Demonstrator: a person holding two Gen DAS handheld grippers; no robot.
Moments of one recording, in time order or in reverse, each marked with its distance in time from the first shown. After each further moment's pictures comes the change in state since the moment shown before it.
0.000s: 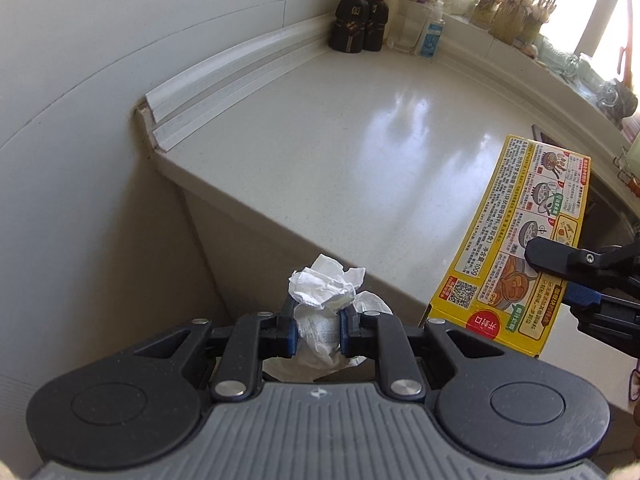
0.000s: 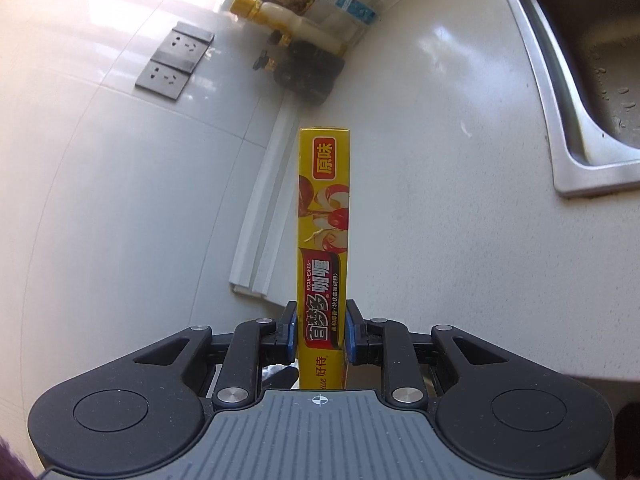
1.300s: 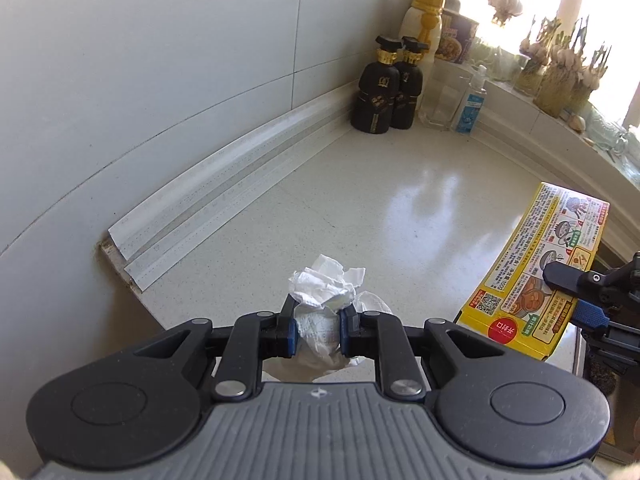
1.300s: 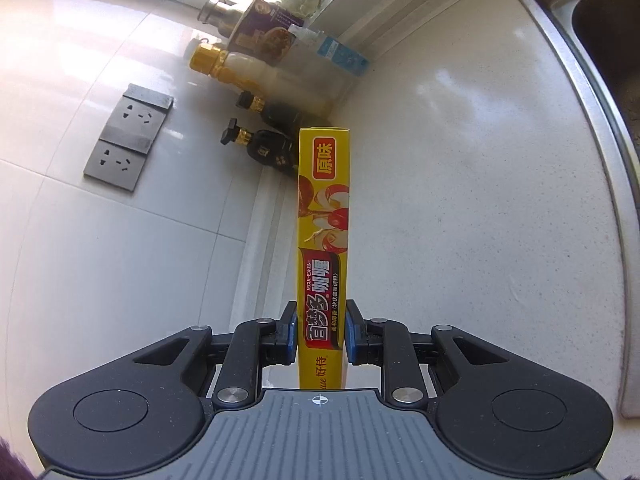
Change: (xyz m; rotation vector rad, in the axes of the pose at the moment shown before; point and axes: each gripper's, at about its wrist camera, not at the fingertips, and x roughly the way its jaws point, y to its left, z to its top) left arm 0.042 -0.022 0.100 -0.050 -0.124 0.067; right arm 0.061 0.001 0.123 0.085 -0.111 -0.040
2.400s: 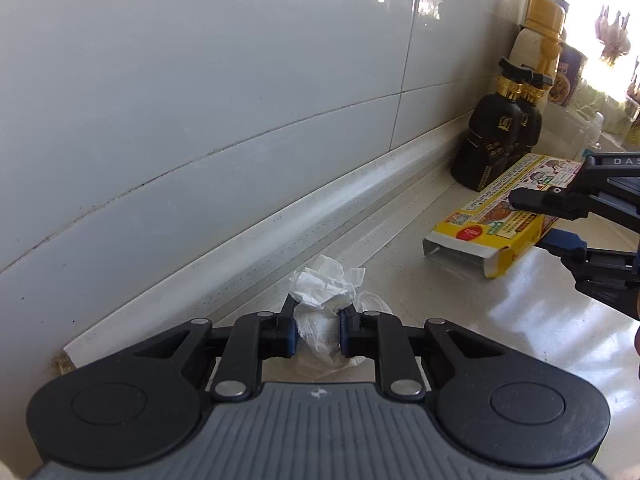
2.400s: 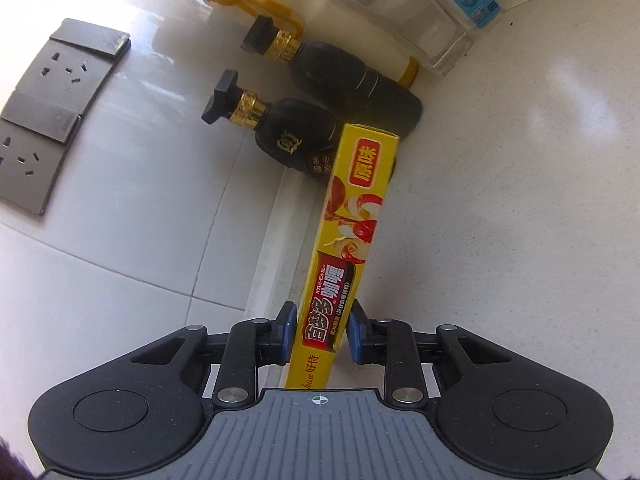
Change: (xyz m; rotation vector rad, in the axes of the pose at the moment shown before) left arm 0.092 0.051 0.044 -0.107 -0.108 0.141; right arm 0.212 0.037 0.090 -0.086 0.105 0.037
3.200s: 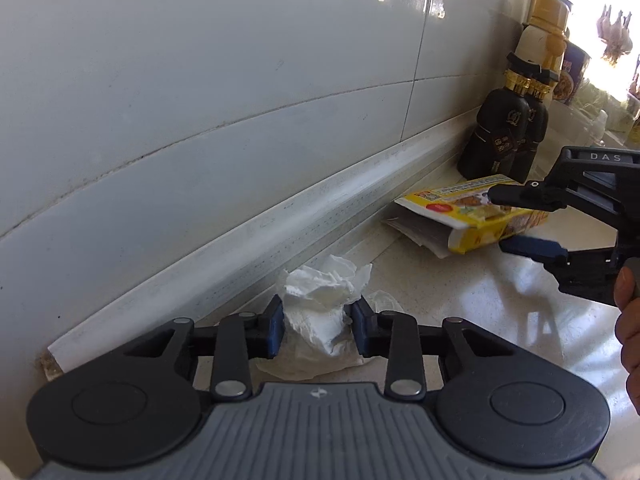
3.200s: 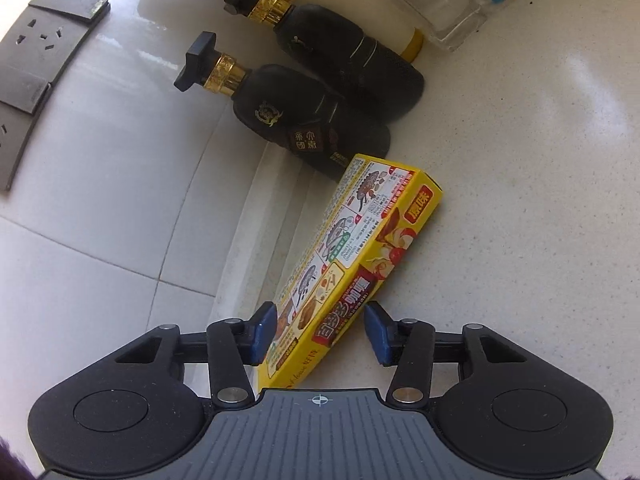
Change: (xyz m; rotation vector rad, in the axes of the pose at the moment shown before) left arm 0.010 0.005 -0.001 0.004 -0.013 -0.002; right arm 0.039 -0.019 0.011 -0.026 0.074 0.025
